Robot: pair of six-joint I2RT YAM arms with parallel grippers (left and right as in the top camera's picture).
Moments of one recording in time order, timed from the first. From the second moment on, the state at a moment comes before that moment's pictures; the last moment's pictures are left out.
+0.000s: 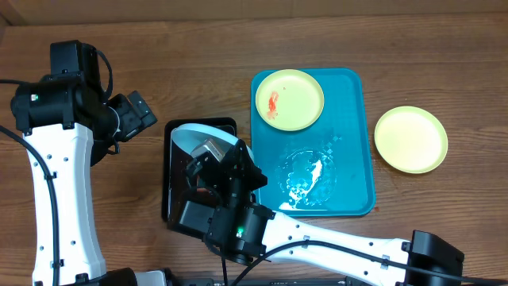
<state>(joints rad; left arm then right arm) 0.14 1.52 1.71 -1.49 0.02 -0.50 1.28 1.74 1.41 -0.72 1.25 0.28</state>
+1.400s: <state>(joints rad) 0.14 1.52 1.71 -1.49 0.02 -0.50 0.72 1.70 1.45 -0.79 0.25 0.49</state>
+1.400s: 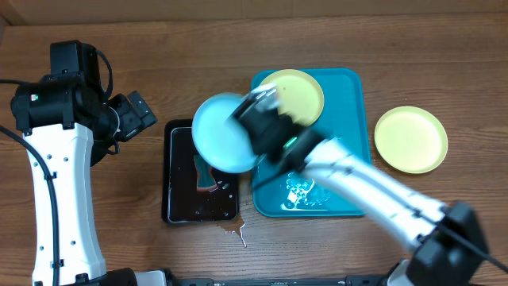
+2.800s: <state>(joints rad) 0.14 1.52 1.71 -1.49 0.02 -0.50 -0.37 1.79 1.35 -1.12 -0.11 0.47</state>
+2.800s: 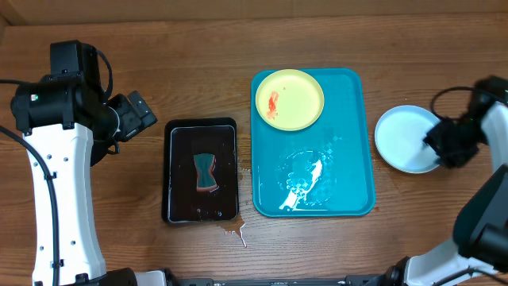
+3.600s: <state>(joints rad) 0.14 1.52 1.71 -1.49 0.02 -0.50 0.22 1.95 1.36 -0.45 -0.03 0.24</state>
